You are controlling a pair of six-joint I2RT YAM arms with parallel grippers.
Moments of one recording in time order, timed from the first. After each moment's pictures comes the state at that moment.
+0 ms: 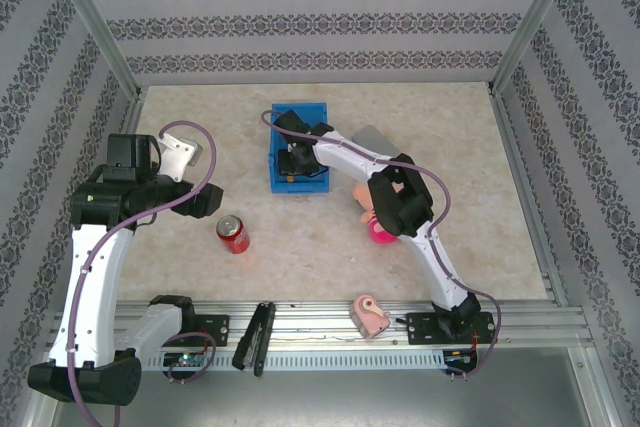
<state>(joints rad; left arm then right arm) 0.01 0.97 1.27 -1.20 0.31 0.26 0.69 2.38 2.02 -0.76 -0.05 0.57</state>
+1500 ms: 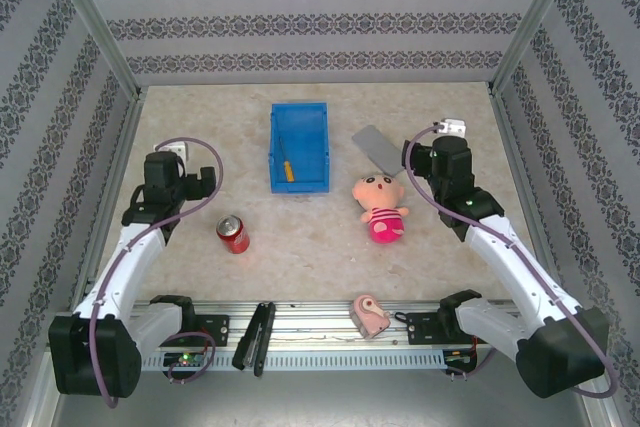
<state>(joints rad) 0.01 1.02 0.66 -0.26 -0.14 -0.07 0.27 1.03 0.79 -0.22 0.33 0.26</state>
